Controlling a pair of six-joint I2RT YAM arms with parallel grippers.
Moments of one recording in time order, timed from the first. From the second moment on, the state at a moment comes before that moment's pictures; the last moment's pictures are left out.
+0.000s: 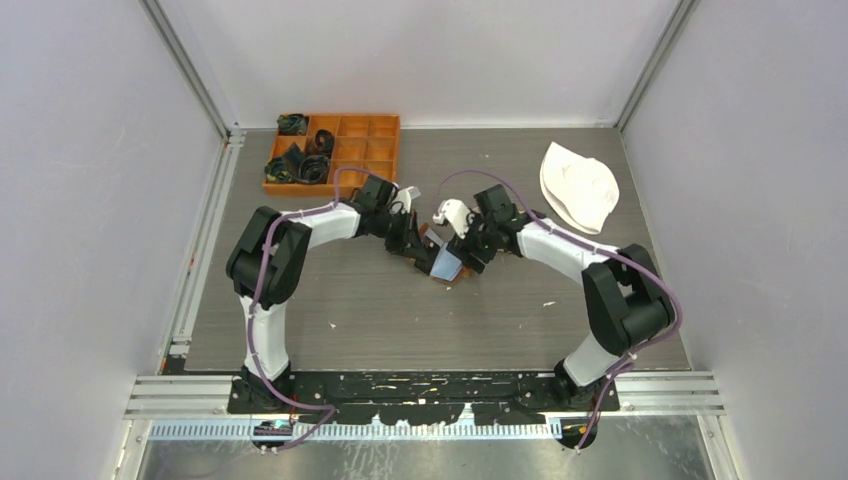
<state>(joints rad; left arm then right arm) -0.50 2.00 1.26 -0.23 0.68 -0.45 0.49 1.62 0.98 -0.36 -0.21 -0.64</state>
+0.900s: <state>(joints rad) -0.50 1.91 0.92 0.25 0.62 -0.75 0.27 1.72 0.93 -0.23 -0.56 0.38</state>
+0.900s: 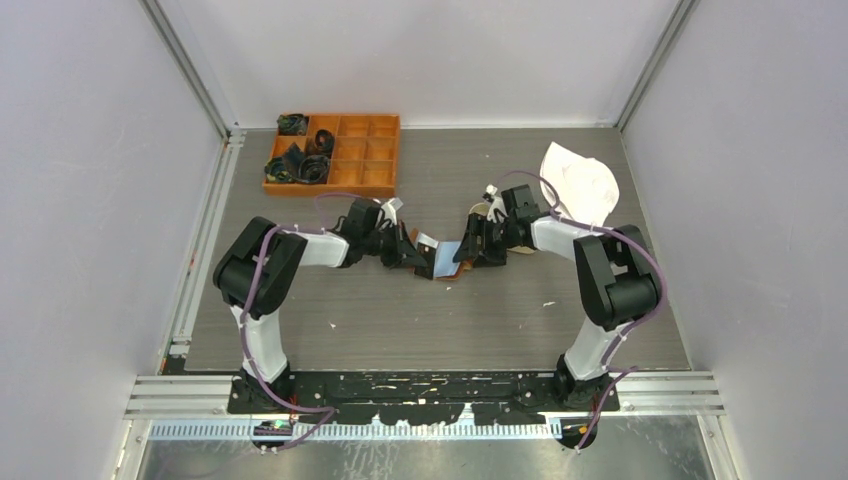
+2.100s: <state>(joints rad) -0.50 1.73 0.44 0.74 0.62 -0.96 0.43 1.93 1.12 -0.44 -0.76 0.20</state>
